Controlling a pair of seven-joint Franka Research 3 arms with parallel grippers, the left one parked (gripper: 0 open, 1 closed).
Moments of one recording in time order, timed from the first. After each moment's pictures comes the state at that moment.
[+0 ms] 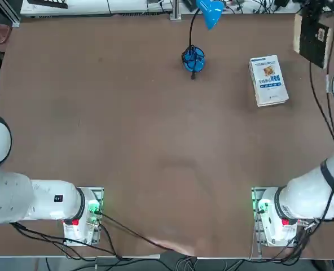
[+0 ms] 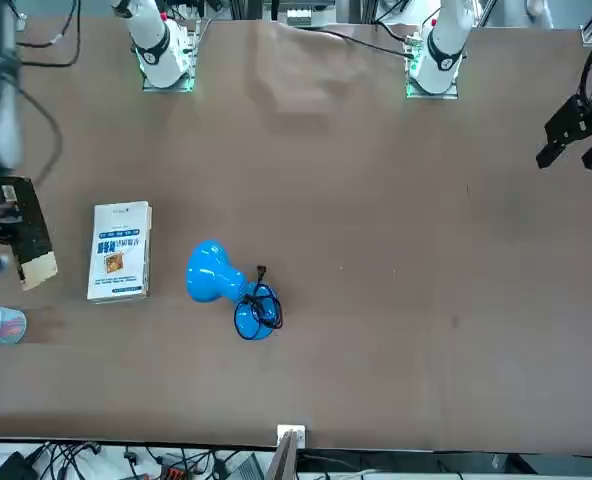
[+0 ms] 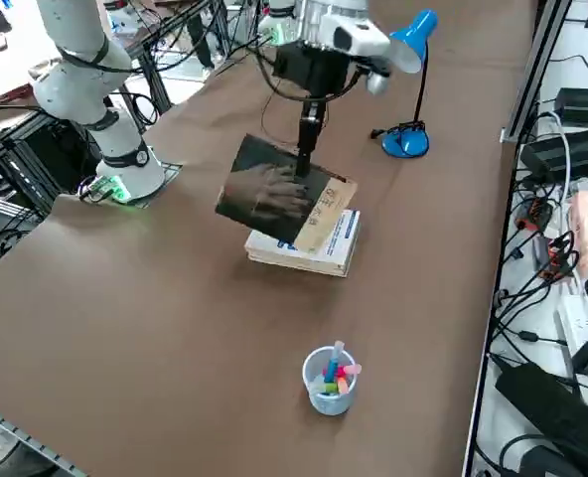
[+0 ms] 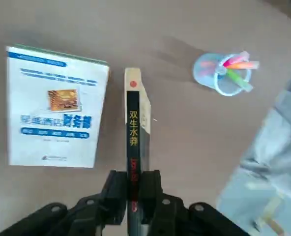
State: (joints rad) arm 0.01 0.40 -0.03 -1.38 -0.42 1.61 -0.24
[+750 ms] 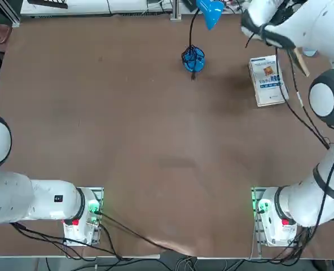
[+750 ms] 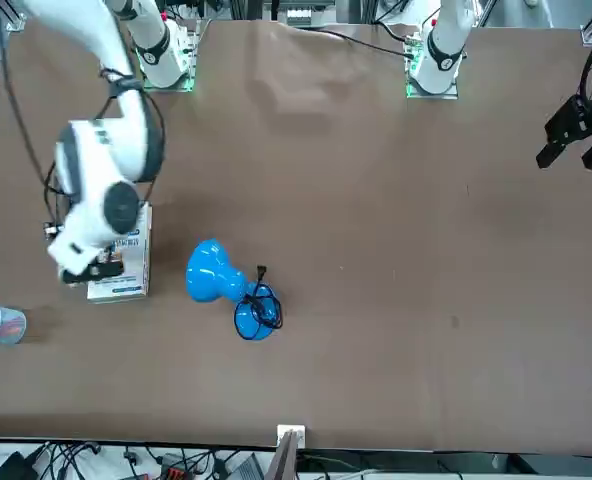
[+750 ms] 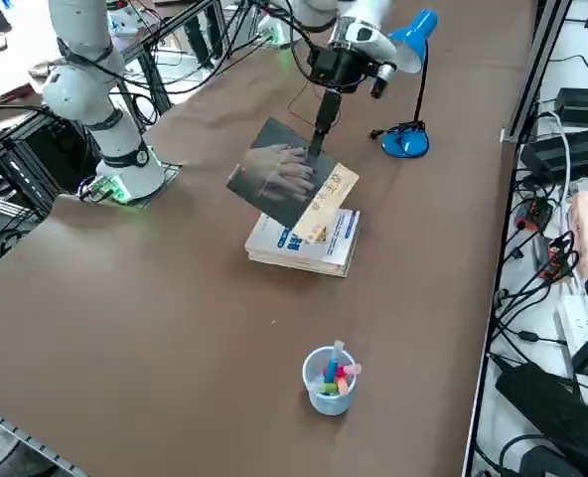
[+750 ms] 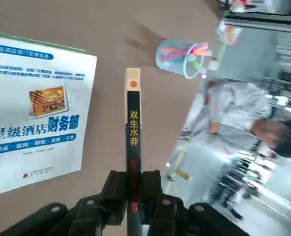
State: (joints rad) arm 0.34 0.45 -0.03 -1.61 -0.82 1.54 0.27
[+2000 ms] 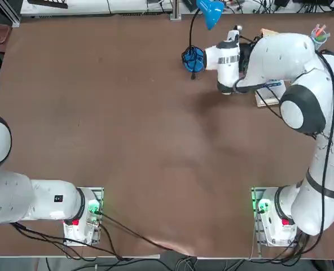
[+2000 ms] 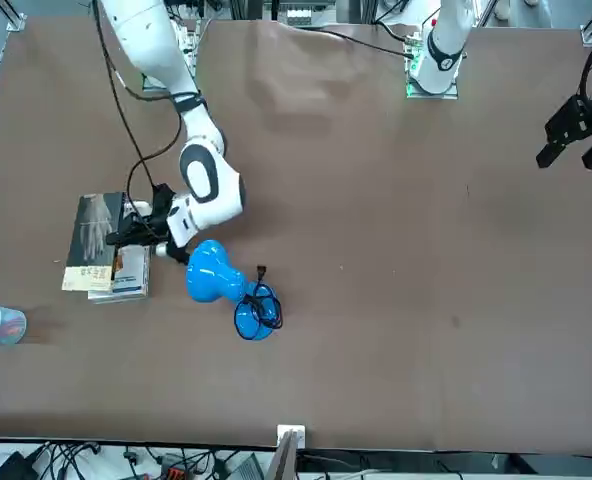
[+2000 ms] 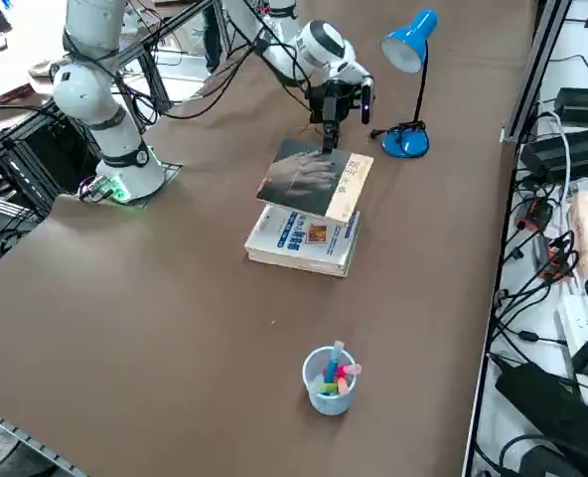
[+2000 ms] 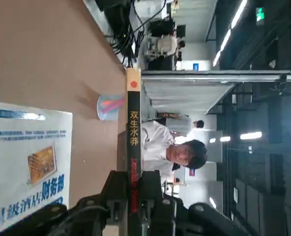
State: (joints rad) arm 0.58 0.59 -0.03 -1.85 -1.28 1.52 0.93
